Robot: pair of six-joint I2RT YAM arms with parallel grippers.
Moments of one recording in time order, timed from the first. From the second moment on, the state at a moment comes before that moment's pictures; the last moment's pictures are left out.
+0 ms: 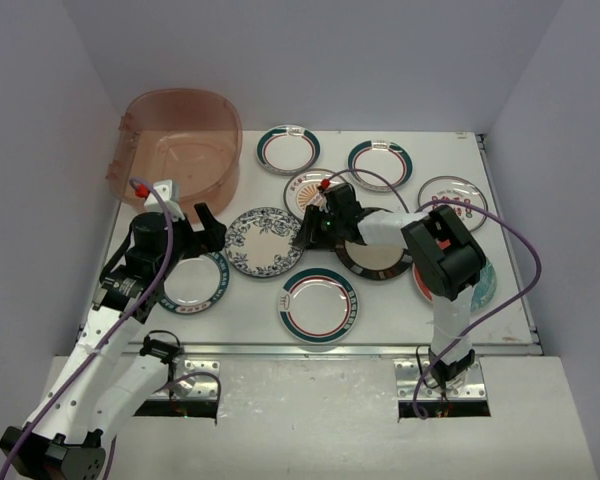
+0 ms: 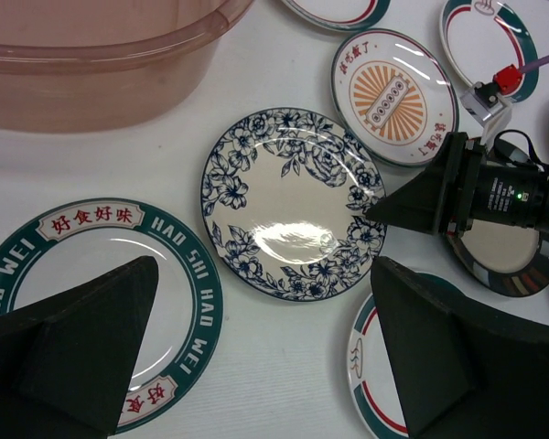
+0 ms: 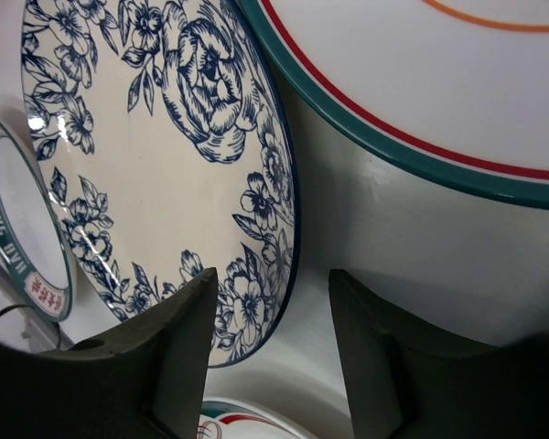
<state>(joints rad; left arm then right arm) -0.24 0.70 0.77 -0.49 -0.09 -0.41 0.54 2.01 1.11 0.06 -0.32 0.65</state>
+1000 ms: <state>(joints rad) -0.24 0.67 0.76 -0.47 -0.04 -0.41 0.42 1.76 0.86 0.31 -0.42 0.99</state>
